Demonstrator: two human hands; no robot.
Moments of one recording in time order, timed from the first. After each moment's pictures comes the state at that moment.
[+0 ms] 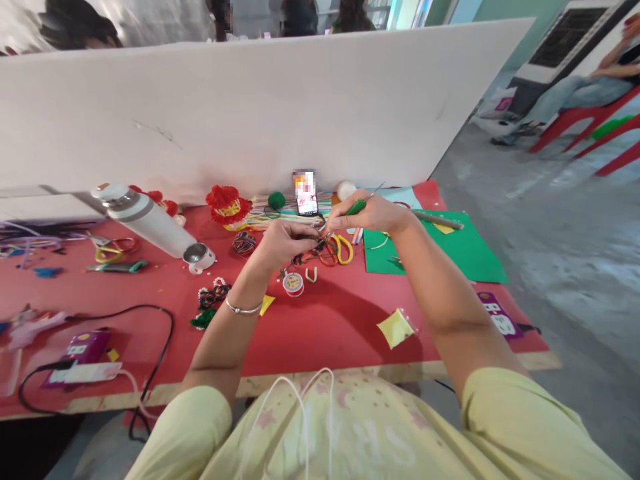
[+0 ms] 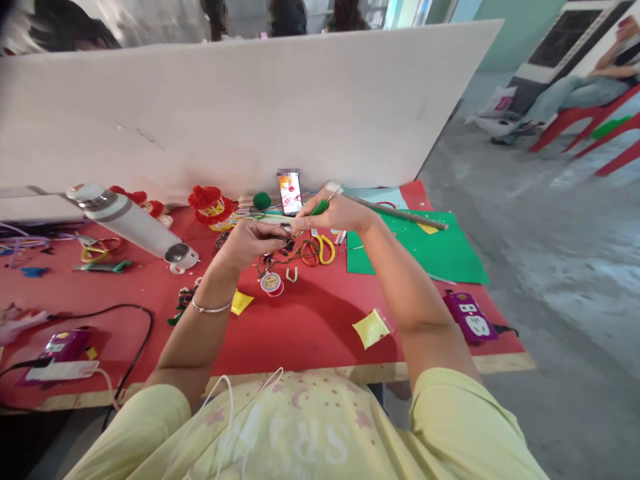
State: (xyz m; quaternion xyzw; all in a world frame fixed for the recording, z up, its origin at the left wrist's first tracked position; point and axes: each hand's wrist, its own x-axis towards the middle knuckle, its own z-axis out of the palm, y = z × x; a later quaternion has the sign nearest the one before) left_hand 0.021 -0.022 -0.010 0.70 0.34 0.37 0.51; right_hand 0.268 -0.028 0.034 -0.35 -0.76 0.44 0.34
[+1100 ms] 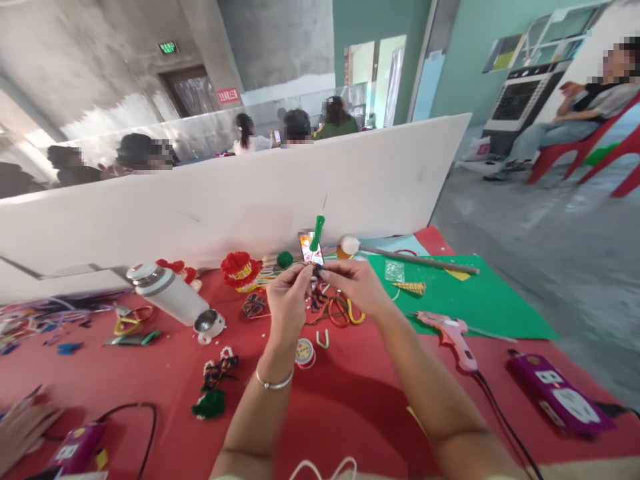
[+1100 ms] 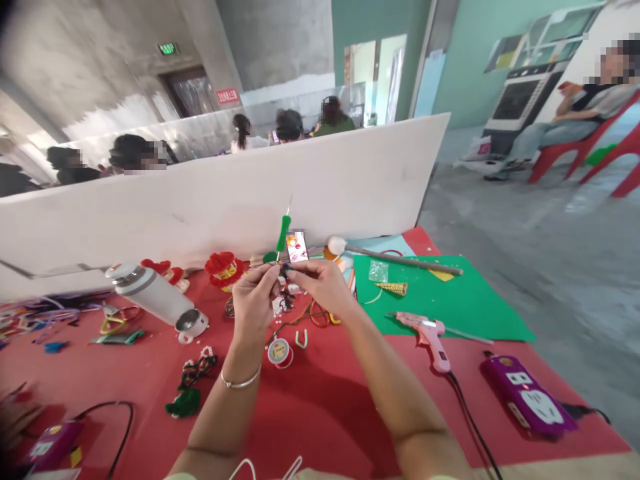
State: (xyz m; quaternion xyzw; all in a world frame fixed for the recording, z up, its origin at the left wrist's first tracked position) left_hand 0.063 -0.024 0.000 0.48 0.33 0.63 0.51; right_hand 0.215 -0.048 0.003 -0.39 -0.55 0.44 0.59
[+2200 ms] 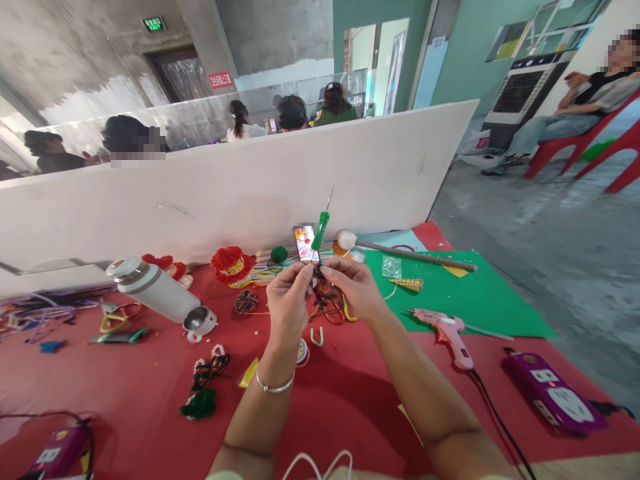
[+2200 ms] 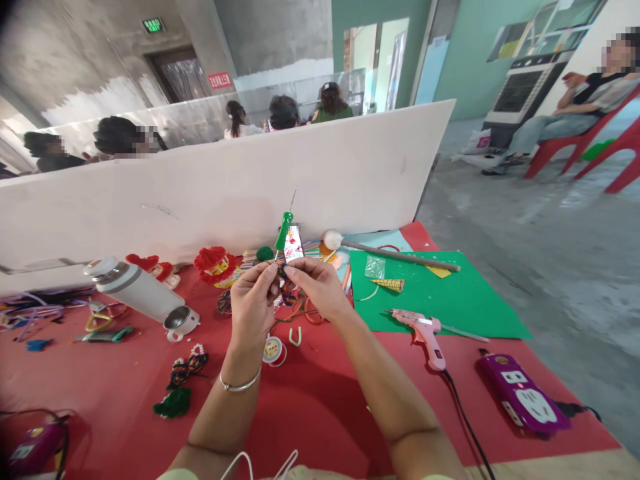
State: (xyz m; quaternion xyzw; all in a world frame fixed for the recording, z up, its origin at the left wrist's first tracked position) left_hand 0.079 -0.031 -0.003 0.43 0.31 0.64 0.56; right_hand 0.210 -0.047 -0.017 -0.35 -0.44 0.53 0.64
